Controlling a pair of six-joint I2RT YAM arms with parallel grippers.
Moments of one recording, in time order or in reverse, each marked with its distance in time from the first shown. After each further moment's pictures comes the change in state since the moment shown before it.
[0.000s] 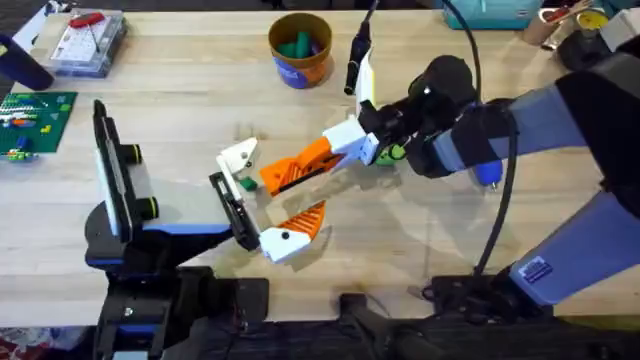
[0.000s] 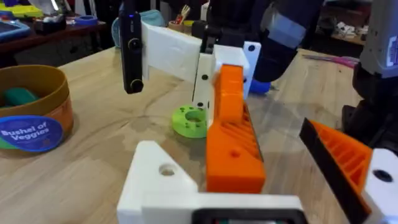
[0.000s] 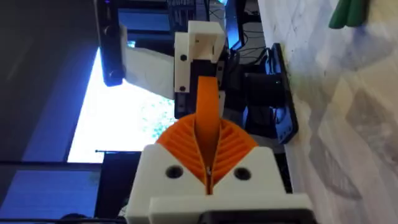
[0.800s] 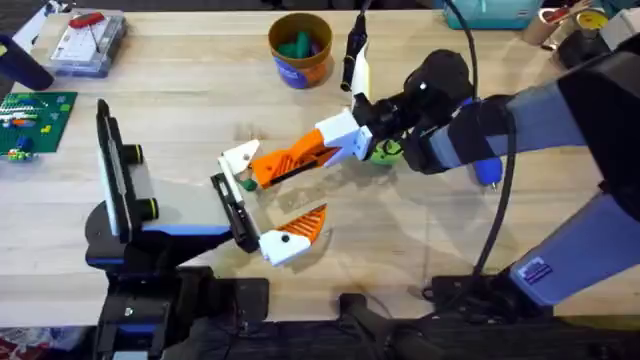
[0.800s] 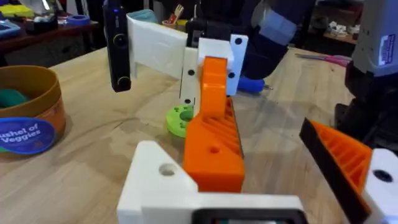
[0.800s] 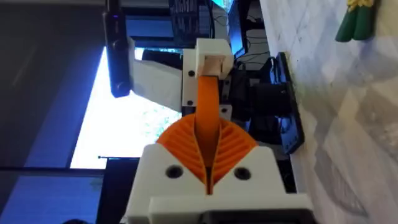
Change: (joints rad) left arm 0.000 0.000 0.000 -0.003 0.026 0.000; right arm 0.017 0.000 0.037 -0.012 0.039 0.037
